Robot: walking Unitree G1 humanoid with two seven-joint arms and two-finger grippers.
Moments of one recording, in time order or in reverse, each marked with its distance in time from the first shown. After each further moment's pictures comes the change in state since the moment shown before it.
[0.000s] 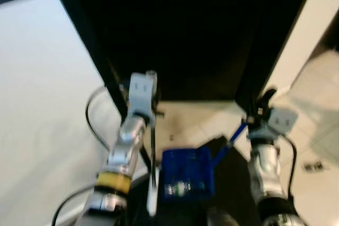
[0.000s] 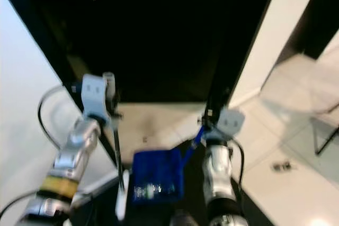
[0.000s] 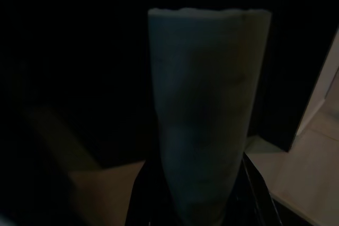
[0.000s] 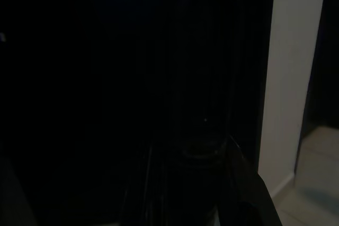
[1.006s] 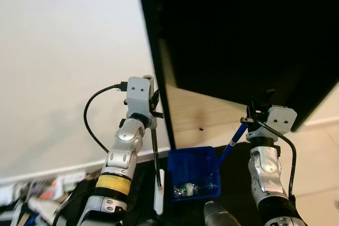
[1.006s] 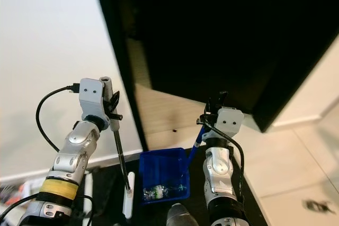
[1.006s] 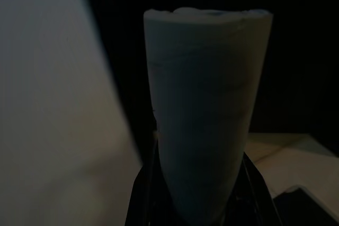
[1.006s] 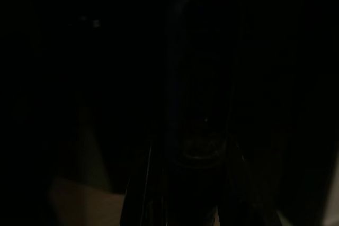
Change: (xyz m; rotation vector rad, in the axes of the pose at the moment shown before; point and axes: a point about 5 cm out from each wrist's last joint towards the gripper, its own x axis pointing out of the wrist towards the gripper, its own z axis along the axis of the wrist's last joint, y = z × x) left arm -0.001 -0.001 0.001 -0.016 0.002 -0.001; right arm -0.003 -0.001 -0.003 -0.001 0.016 -0.003
